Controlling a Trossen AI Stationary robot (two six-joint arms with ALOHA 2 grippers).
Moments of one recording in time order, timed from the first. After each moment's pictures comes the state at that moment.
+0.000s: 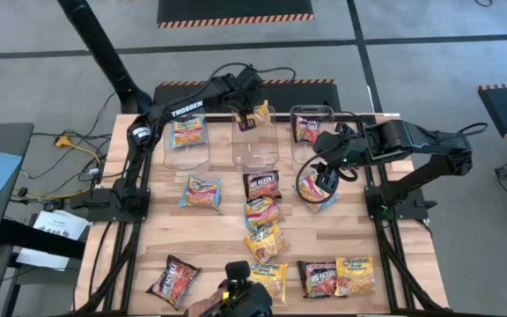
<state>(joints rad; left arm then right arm) 0.60 2.13 2.02 -0.83 -0.22 0.49 0.10 1.35 1.70 -1.34 0.37 0.39</state>
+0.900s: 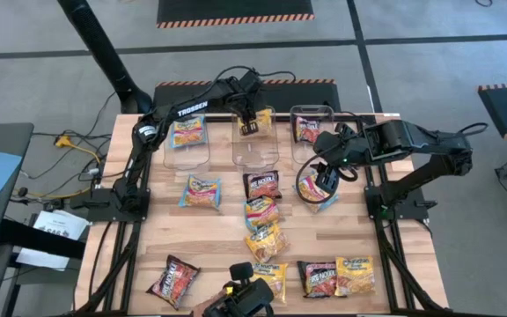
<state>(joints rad) 0.61 2.20 2.02 -0.83 -0.09 0.43 0.10 1.35 1.70 -1.33 0.37 0.39</state>
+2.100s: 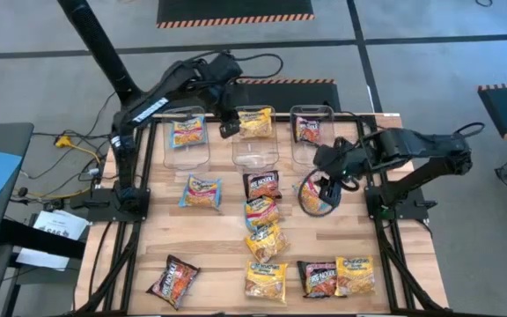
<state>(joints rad) 0.50 1.91 2.31 -1.38 0.12 0.21 0.17 1.35 1.65 -1.37 0.23 0.50</state>
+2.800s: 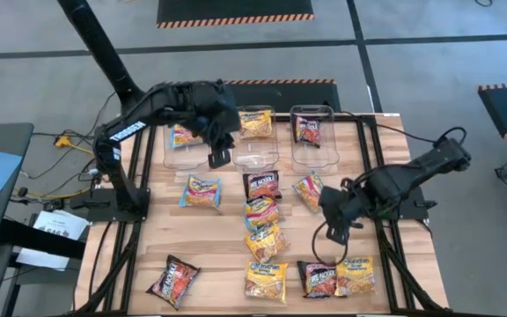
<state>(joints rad) 0.21 1.78 2.31 -1.46 -0.04 0.04 0.47 1.35 1.37 -1.32 0.11 0.87</state>
